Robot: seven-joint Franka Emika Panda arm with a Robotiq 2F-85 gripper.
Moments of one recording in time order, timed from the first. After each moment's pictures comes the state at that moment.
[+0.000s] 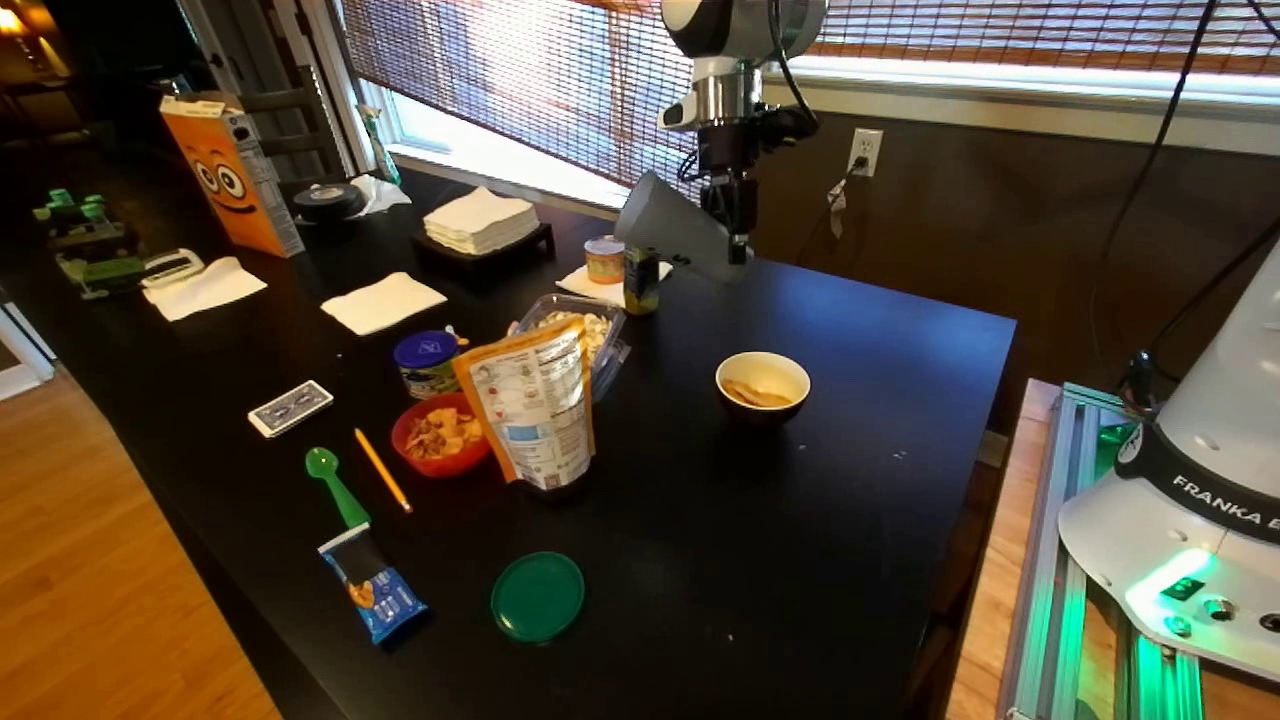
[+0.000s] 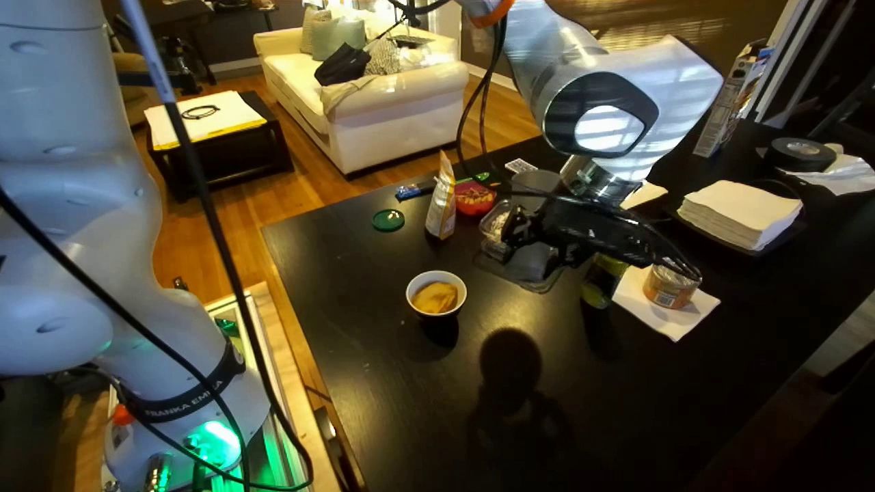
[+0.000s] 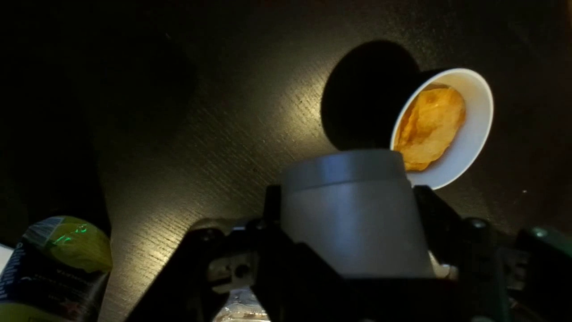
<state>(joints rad) -0.18 0.30 -0.12 -2.01 0.23 1.99 -1.28</state>
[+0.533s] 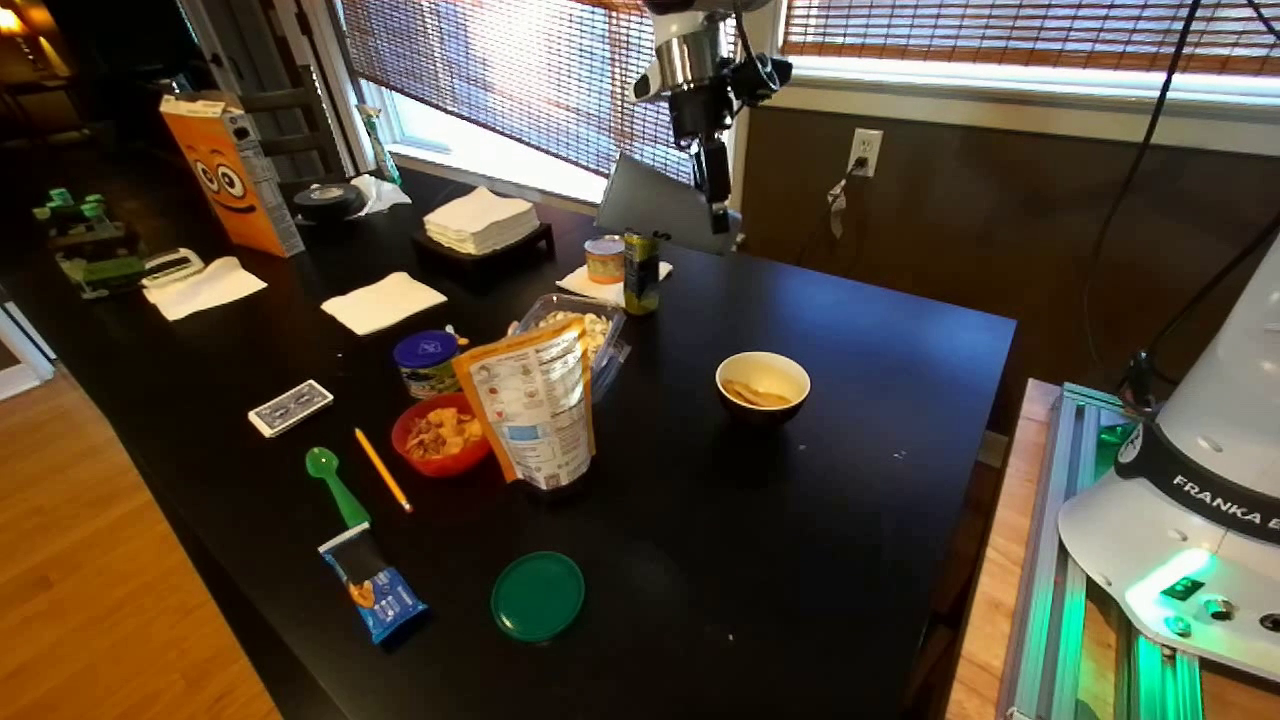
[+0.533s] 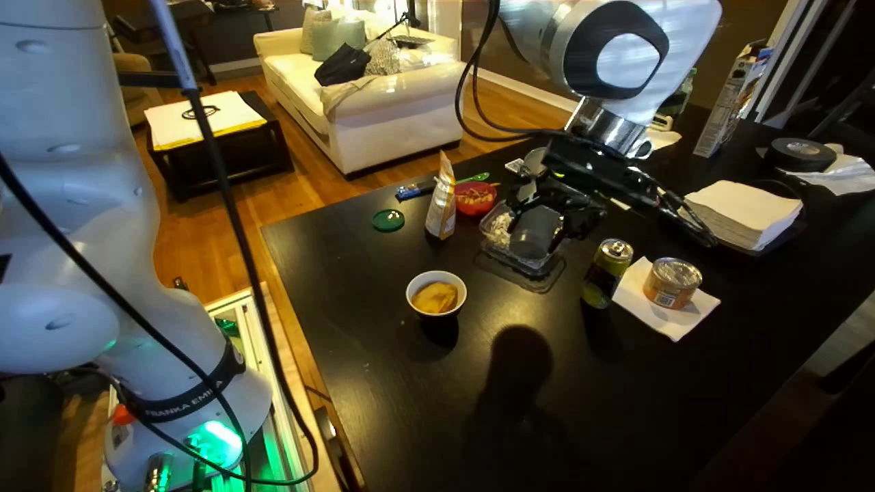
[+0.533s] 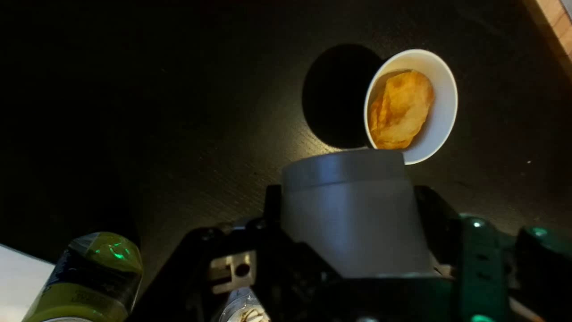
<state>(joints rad) -0.14 0.30 -0.09 -1.88 0.10 1.83 -0.95</state>
